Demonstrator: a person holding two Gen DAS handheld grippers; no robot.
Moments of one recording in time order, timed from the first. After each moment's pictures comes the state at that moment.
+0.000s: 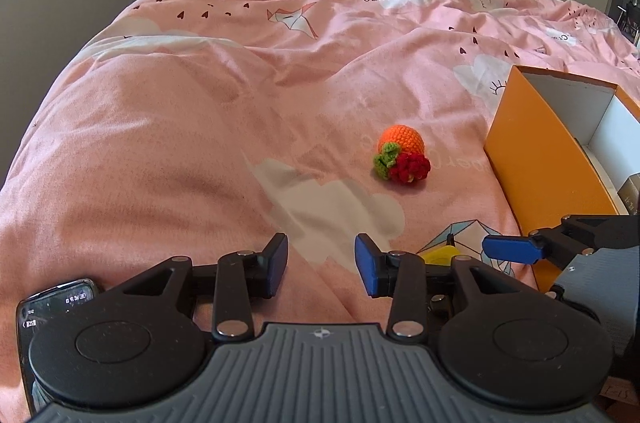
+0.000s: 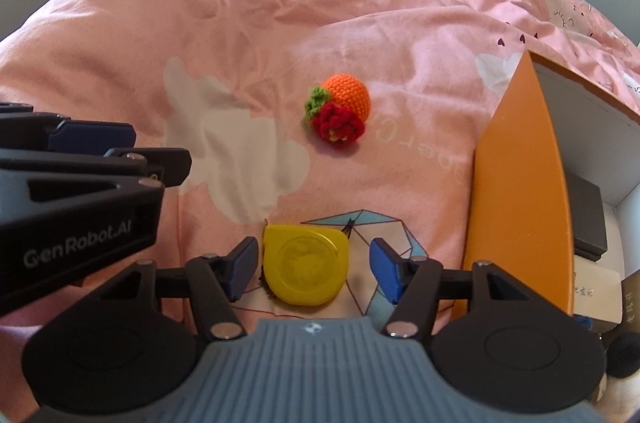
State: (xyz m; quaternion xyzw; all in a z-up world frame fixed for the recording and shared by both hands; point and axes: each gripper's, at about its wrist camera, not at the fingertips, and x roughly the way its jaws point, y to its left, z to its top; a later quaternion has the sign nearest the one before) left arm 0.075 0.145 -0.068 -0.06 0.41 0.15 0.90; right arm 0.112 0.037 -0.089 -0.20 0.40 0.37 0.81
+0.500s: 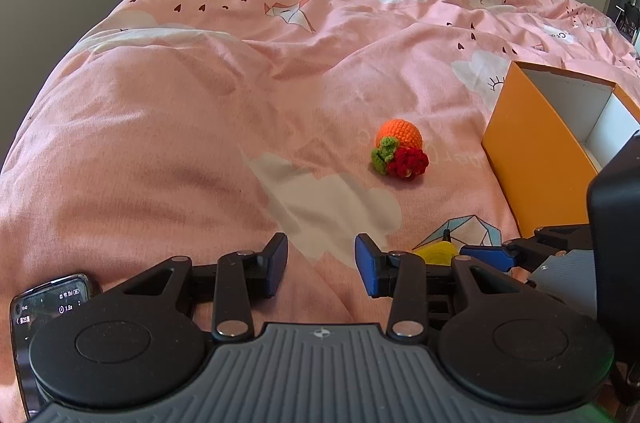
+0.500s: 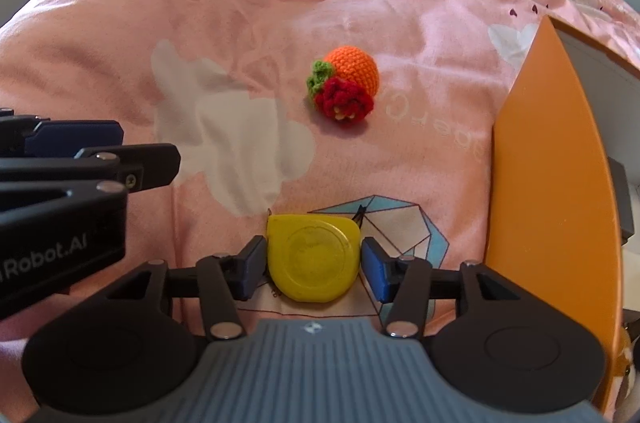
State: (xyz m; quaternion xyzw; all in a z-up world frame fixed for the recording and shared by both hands) left arm 0.075 0.146 -0.070 -0.06 0.42 0.15 0.89; right arm 0.123 0.043 -0.104 -0.19 0.44 0.37 0.80
